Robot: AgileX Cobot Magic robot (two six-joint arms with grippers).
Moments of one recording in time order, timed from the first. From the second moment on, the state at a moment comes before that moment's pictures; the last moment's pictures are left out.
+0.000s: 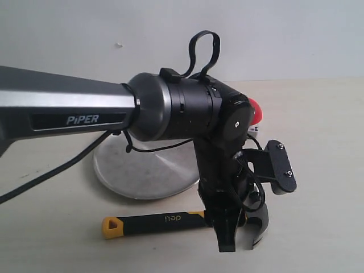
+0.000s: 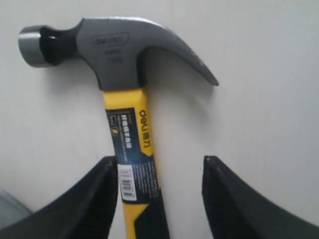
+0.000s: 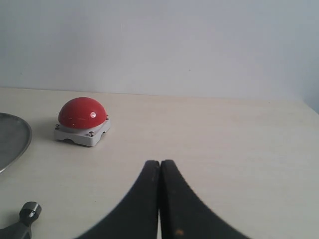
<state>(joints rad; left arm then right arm) -1.00 2.18 -1.65 -0.07 0.96 0.69 0.02 0.01 0.00 -0.08 0.25 0.03</state>
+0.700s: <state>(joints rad) -1.00 2.35 -1.82 -0.06 1.02 0.66 0.02 0.01 0.00 -0.08 0.25 0.03</state>
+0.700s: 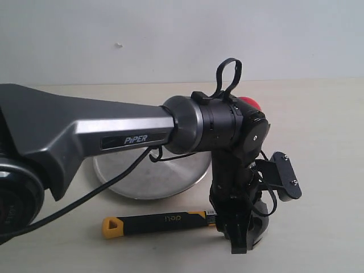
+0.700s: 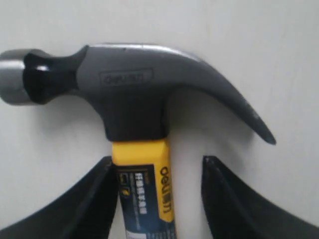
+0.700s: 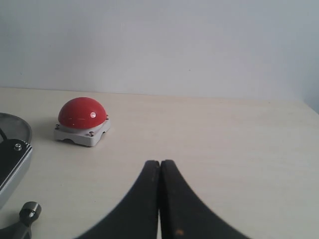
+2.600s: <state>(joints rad) -0.96 1.77 -1.47 -0.08 0.27 0.13 0.03 0.01 0.00 0.42 0.25 0.20</state>
